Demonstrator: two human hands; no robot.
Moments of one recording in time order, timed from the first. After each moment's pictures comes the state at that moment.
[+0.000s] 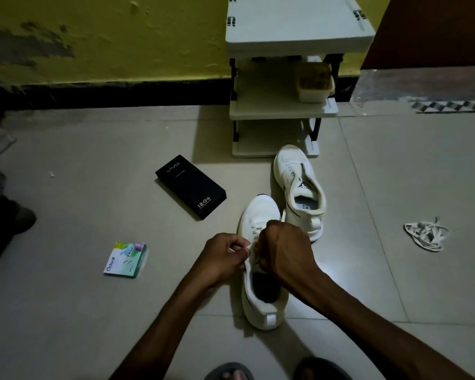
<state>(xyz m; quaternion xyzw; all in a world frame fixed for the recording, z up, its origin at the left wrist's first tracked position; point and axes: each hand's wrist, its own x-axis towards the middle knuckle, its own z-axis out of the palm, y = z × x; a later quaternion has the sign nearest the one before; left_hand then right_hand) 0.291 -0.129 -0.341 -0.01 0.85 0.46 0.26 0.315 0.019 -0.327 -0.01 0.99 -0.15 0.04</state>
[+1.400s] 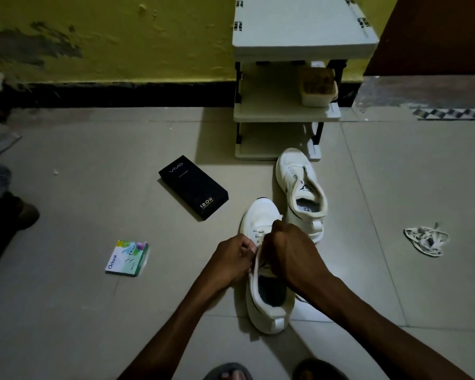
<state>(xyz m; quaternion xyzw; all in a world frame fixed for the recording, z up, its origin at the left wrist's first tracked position) 0.296 -0.116 -0.345 0.02 0.86 0.44 0.26 0.322 0.032 -0.329 -0.09 0.98 -0.15 0.04</state>
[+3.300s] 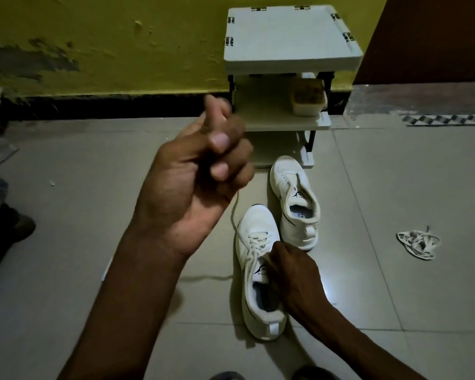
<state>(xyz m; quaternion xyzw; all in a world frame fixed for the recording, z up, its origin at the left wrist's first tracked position) 0.283 -0.118 -0.142 0.15 0.48 0.85 0.17 0.358 0.041 -0.354 0.00 0.96 -0.25 -0.07</state>
